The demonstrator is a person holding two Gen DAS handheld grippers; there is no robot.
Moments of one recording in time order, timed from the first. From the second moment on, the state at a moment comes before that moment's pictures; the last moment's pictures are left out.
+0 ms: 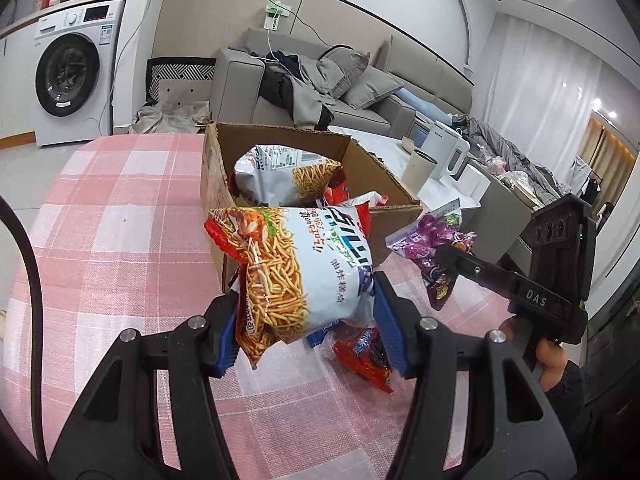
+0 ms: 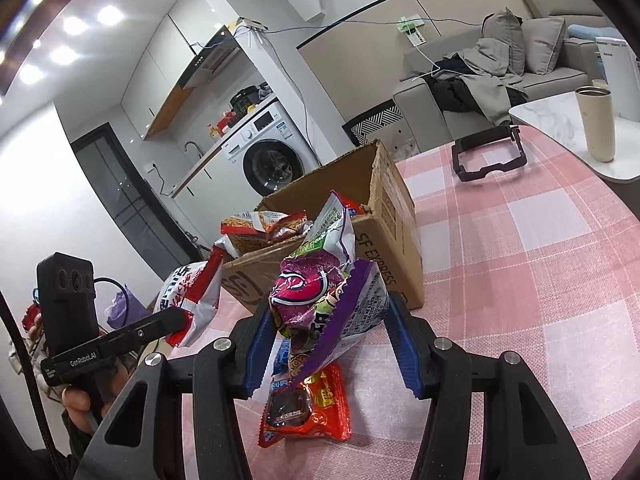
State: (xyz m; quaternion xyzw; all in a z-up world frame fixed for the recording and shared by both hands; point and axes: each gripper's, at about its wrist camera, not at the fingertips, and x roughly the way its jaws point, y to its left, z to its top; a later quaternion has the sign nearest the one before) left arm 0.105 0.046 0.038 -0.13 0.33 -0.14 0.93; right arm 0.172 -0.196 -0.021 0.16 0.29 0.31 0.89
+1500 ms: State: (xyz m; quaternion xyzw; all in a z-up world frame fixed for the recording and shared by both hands) left arm 0.121 0.071 0.100 -0.11 0.28 -0.07 0.95; right arm 0.182 -0.186 0.058 0.14 0.25 0.28 0.92
